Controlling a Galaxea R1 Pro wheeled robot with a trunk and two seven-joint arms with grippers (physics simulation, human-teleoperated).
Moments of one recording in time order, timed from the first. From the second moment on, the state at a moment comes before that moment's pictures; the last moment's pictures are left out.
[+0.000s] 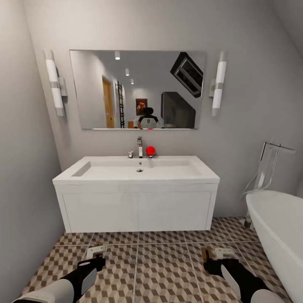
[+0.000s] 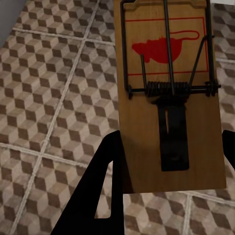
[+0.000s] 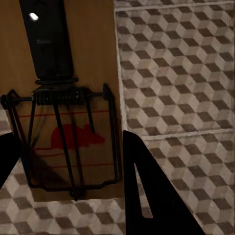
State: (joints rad) left arm -0.66 0.01 -0.13 -0.08 0.27 0.00 0.25; right arm -0.54 -0.14 0.18 -0.43 -0.25 0.38 -0.03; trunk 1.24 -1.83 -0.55
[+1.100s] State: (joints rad) left arm -0.66 0.01 -0.13 -0.08 0.28 0.01 0.25; right arm -0.54 -0.13 0.19 -0.38 -0.25 0.30 -0.05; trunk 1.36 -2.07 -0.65
